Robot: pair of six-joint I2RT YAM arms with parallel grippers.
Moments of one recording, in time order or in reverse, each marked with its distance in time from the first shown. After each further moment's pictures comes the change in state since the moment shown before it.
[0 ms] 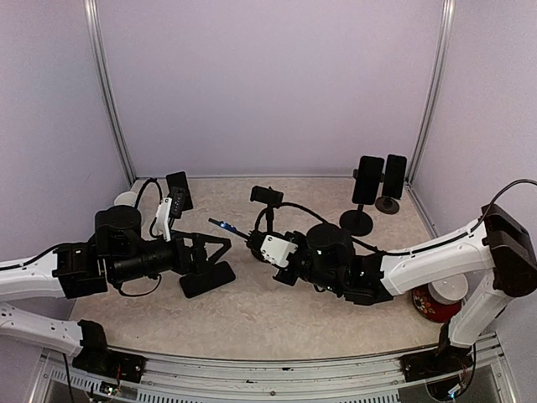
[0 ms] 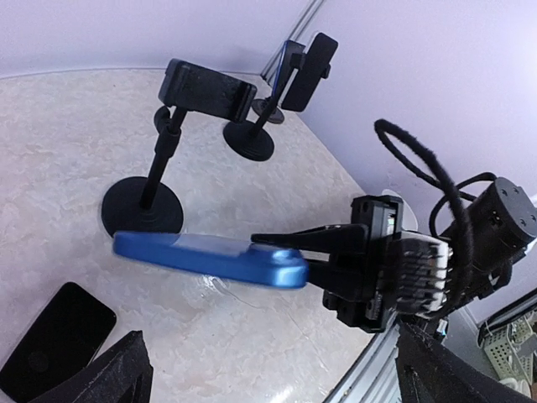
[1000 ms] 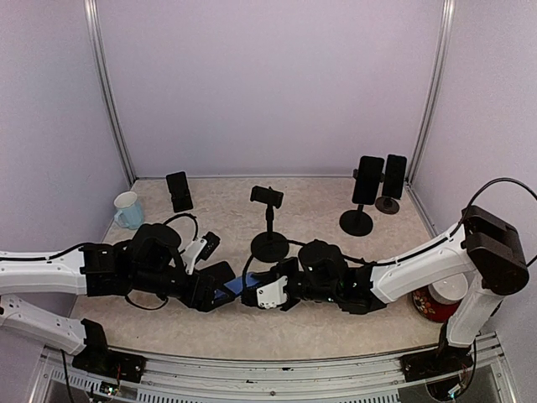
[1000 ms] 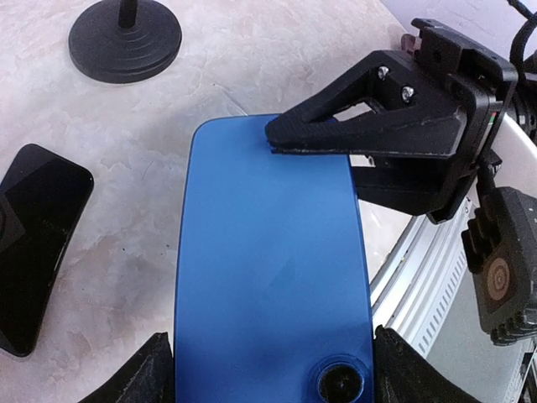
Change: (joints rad) left arm 0.022 0.178 -0.016 -0.218 0.258 0.097; right arm 0.000 0.080 -0.055 0.026 -0.243 -0.444
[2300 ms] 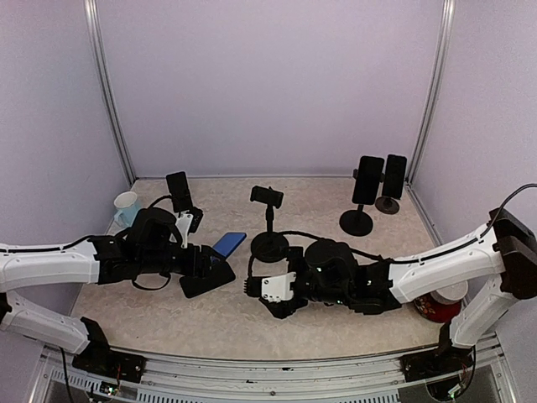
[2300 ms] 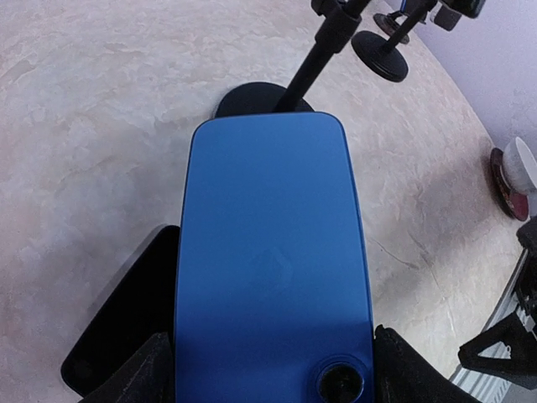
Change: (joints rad) left arm 0.228 0.090 -0.013 0.181 -0.131 0.040; right arm 0.057 -0.149 -0.001 -0.213 0.111 0.204
